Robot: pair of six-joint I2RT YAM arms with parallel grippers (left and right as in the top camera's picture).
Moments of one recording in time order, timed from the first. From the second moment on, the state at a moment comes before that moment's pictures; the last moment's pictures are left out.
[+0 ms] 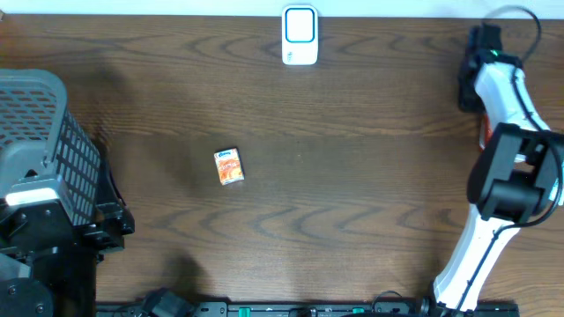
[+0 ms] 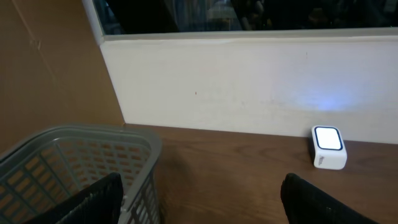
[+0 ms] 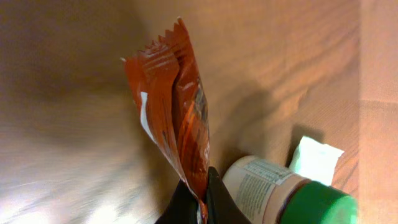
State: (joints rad) left arm -0.55 0.58 1.35 -0.95 -0.72 -0.07; right arm -0.22 2.26 1.79 -0.81 0.59 -0.06
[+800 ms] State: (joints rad) left arm -0.55 0.58 1.35 -0.97 -0.72 -0.07; right arm 0.12 1.98 2.03 -1.07 -0.04 0.08
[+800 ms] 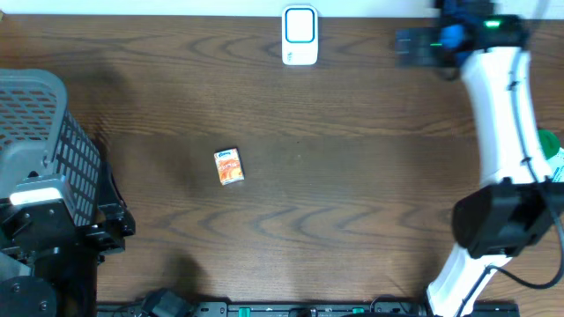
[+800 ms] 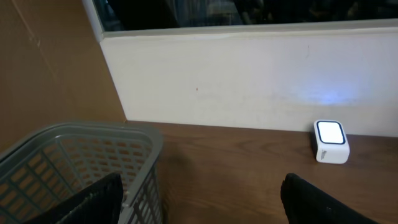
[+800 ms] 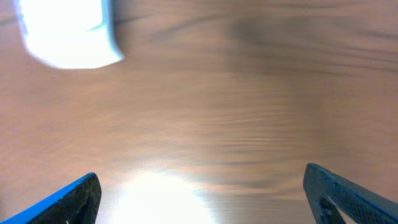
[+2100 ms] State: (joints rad) left arm -0.55 0.58 1.35 -1.21 -0.72 -0.07; right arm 0.74 2.25 1.95 -0.98 -0.33 -1.04
